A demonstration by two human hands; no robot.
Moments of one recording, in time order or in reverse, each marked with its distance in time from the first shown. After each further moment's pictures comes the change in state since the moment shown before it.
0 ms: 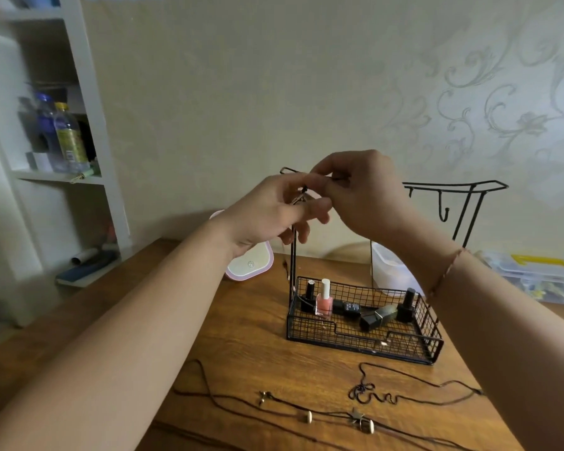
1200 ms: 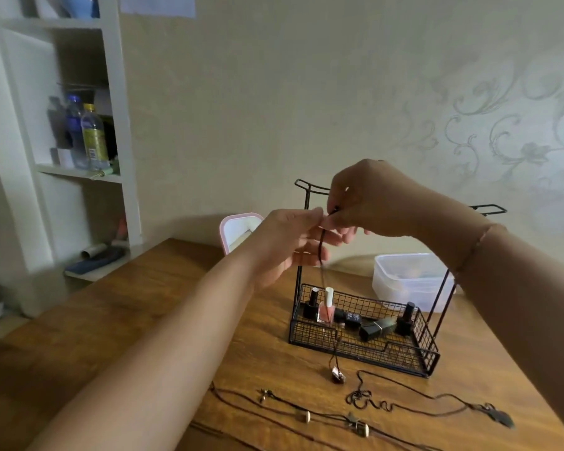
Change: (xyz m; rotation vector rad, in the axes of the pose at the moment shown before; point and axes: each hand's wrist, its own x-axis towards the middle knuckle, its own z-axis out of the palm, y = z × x) left_hand -0.024 -0.011 0.023 -0.374 0.108 -0.161; right_hand 0.012 -0.034 -0.031 -0.228 -0.473 0.074
